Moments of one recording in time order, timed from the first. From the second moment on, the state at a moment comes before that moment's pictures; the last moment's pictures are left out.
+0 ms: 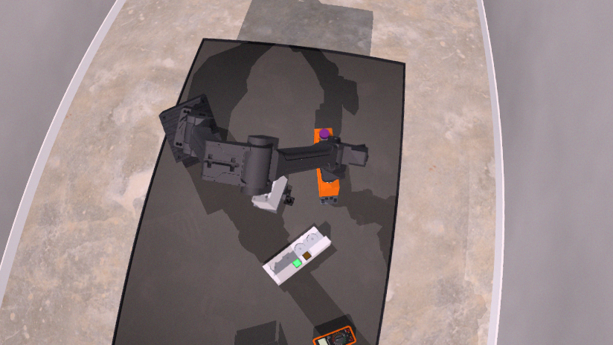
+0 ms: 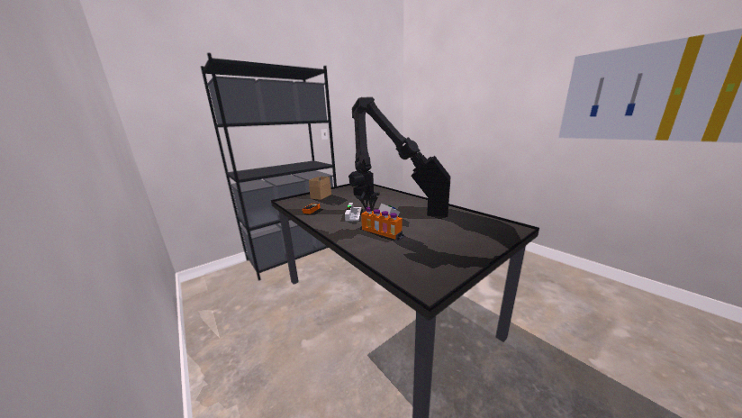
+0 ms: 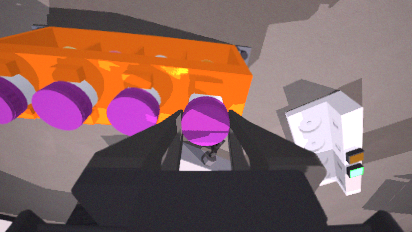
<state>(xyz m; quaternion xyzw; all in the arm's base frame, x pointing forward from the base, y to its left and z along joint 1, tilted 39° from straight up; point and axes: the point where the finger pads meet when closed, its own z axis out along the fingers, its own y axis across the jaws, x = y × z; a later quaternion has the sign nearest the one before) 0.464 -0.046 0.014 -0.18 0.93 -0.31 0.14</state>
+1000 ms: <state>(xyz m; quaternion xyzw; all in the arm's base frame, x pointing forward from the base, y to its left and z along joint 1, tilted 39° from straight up) 0.464 -0.045 0.014 0.18 0.92 -0.23 0.24</state>
